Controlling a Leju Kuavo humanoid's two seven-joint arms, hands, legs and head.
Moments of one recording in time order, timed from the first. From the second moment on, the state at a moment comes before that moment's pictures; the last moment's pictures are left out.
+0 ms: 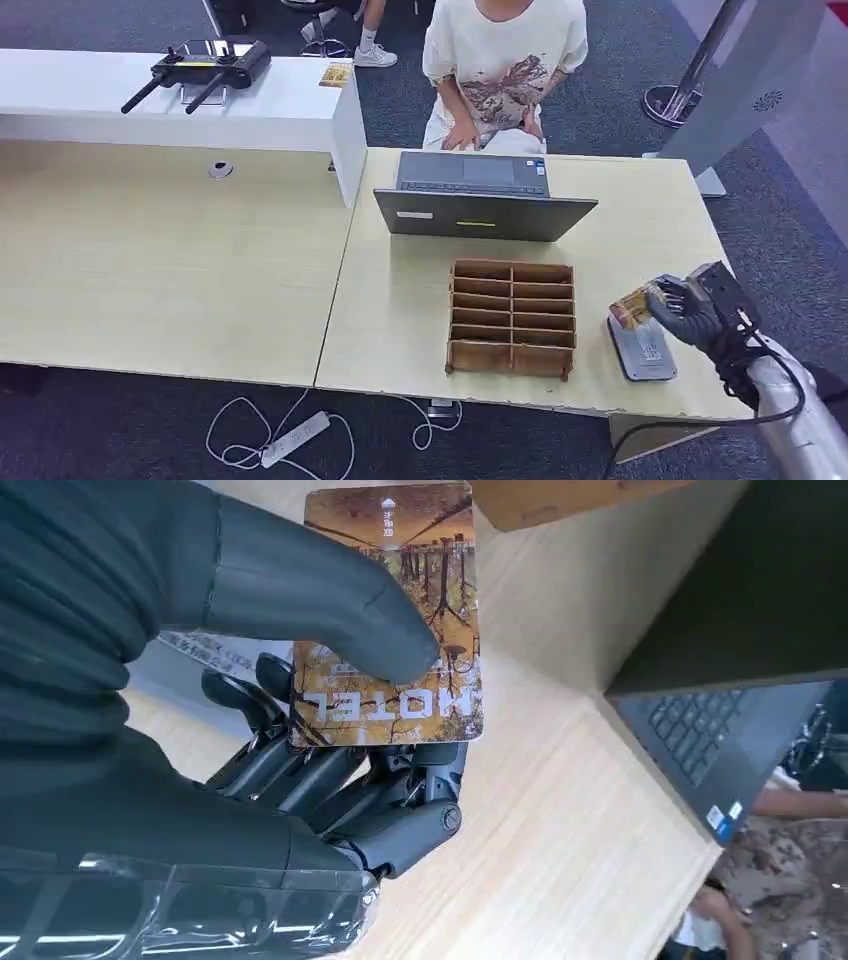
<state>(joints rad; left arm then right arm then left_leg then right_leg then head) -0.03 -0.03 0.15 -0.19 -1.31 -0.09 0.09 -0.58 -0.48 0.20 -0.65 0.01 0.48 -0.35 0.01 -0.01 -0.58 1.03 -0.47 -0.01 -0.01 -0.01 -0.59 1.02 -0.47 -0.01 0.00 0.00</state>
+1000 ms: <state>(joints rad) -0.04 -0.03 0.16 -0.19 -1.38 -0.11 0.08 -0.70 -0.47 0.20 -0.93 -0.09 0.51 -0.36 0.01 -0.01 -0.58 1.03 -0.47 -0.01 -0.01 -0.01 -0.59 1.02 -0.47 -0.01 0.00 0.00</state>
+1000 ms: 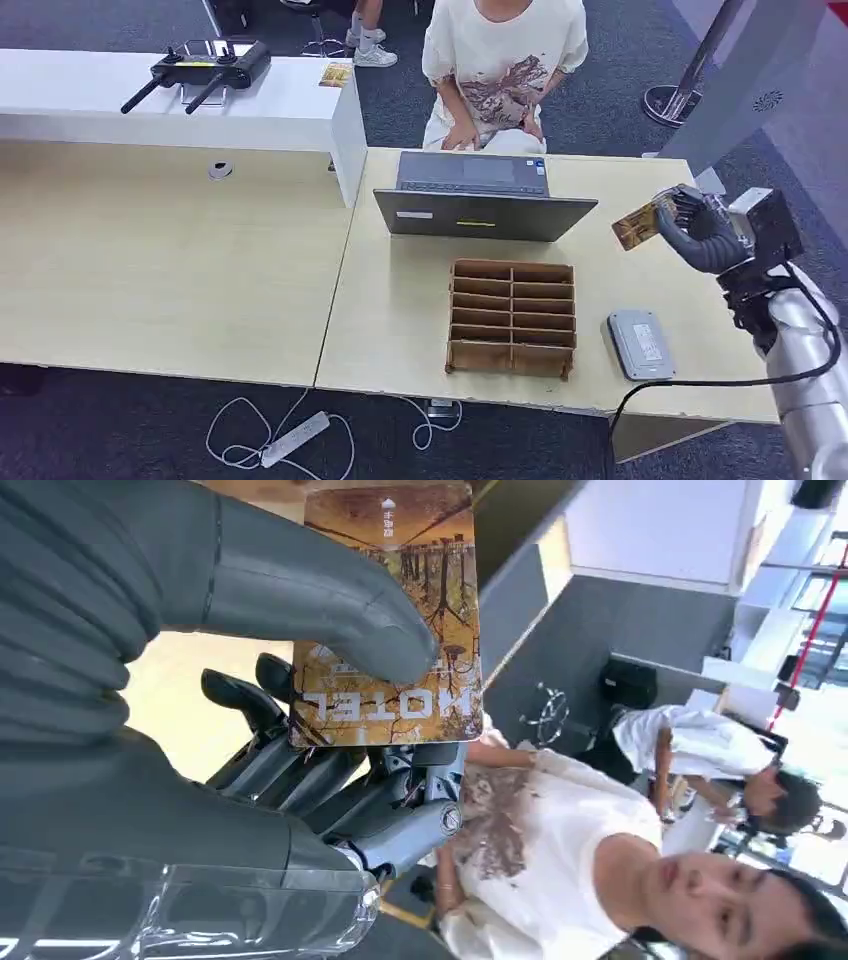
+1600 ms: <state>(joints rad) -0.04 -0.03 0.16 -0.19 -1.40 -0.11 0.06 -0.94 -0.39 0.36 -0.92 0.00 0.28 -0.31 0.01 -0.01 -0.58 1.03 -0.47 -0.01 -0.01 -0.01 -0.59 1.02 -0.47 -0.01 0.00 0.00</state>
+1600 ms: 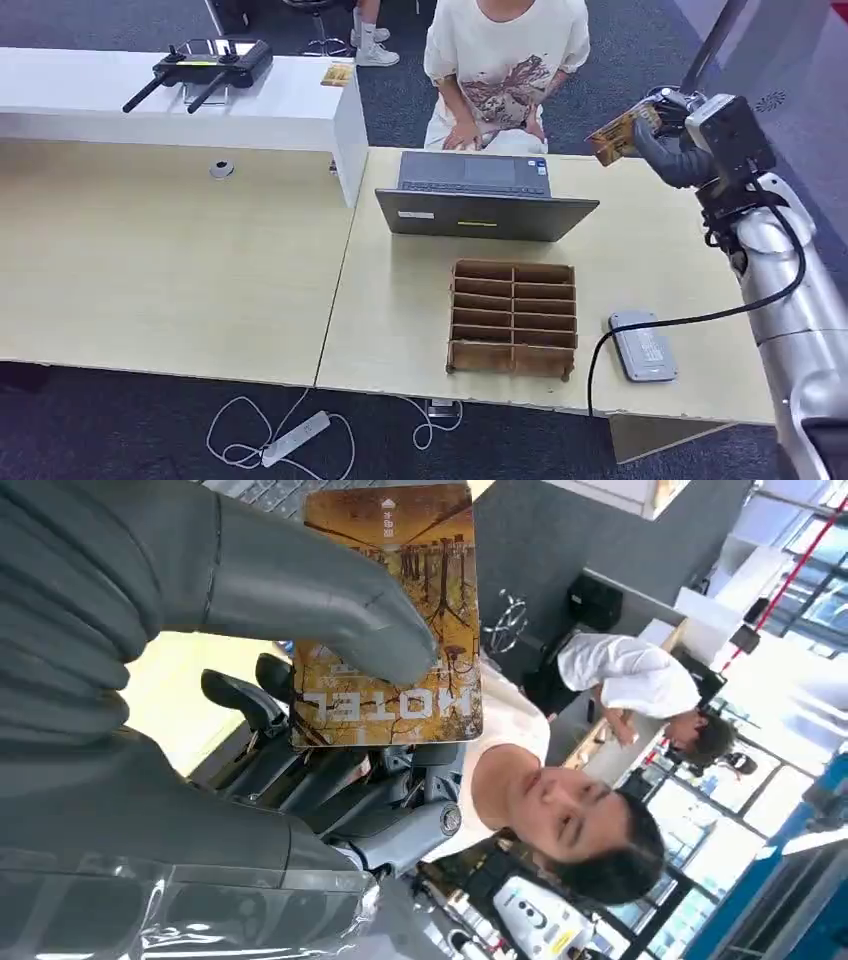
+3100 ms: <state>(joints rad) -0.04 -0.02 0.16 -0.19 -1.46 -0.13 0.02 -1.29 -0.13 0.73 -0.42 0.71 -0.17 -0.08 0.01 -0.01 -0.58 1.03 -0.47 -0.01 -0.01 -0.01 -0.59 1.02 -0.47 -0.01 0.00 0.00</state>
